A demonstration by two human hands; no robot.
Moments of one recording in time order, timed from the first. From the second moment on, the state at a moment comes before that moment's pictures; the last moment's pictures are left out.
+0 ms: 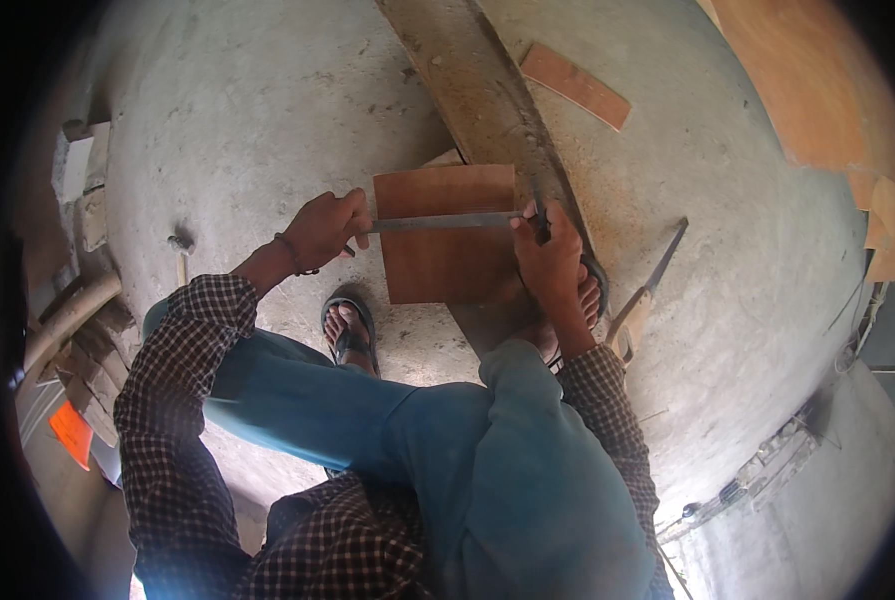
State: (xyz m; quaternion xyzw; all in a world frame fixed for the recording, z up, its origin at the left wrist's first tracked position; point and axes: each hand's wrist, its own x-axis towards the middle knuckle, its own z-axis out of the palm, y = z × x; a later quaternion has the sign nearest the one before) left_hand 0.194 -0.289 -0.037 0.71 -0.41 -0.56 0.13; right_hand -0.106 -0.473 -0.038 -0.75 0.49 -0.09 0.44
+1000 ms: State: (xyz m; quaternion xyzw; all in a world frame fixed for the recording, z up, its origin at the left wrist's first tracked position) left_hand 0.197 -0.290 -0.056 0.76 -0.43 -0.45 0.19; right_hand -0.074 -0.472 -0.047 -0.74 0.54 -0.11 0.38
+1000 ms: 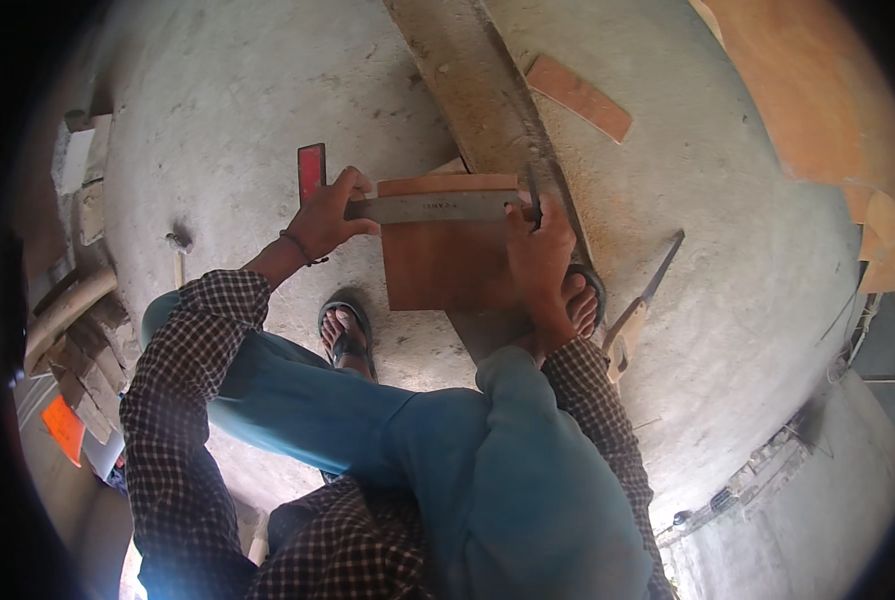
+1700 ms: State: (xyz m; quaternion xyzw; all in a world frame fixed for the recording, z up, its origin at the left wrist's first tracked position) left_hand 0.204 -0.299 -0.057 0.74 -0.47 -0.45 0.17; right_hand -0.076 -0.473 -0.064 -0.78 0.50 -0.16 0.35
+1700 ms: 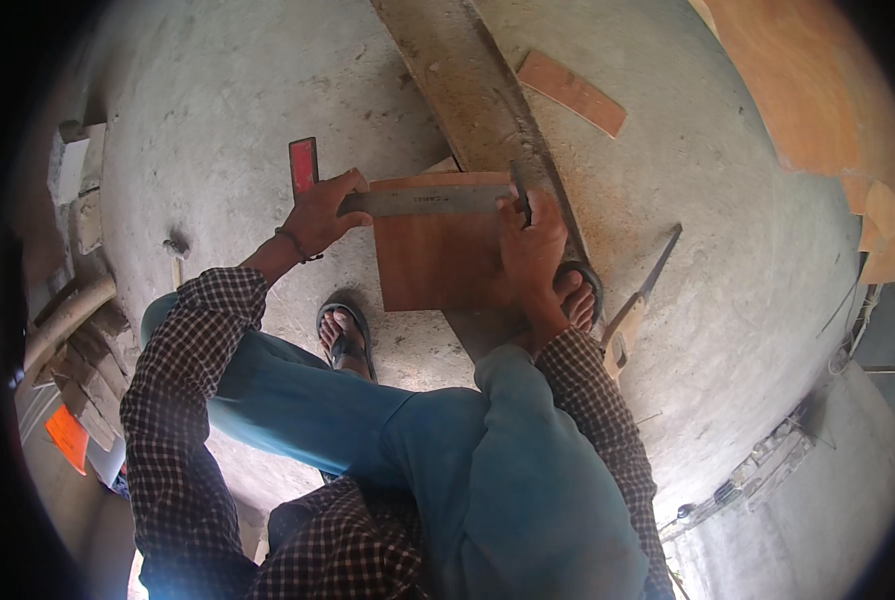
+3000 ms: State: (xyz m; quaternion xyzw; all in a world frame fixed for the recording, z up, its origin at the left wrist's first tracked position) left_hand 0.203 -0.288 -0.078 0.72 -0.53 -0.35 0.26; right_hand -0.080 -0.482 -0.064 -0.80 0.46 -0.12 0.37
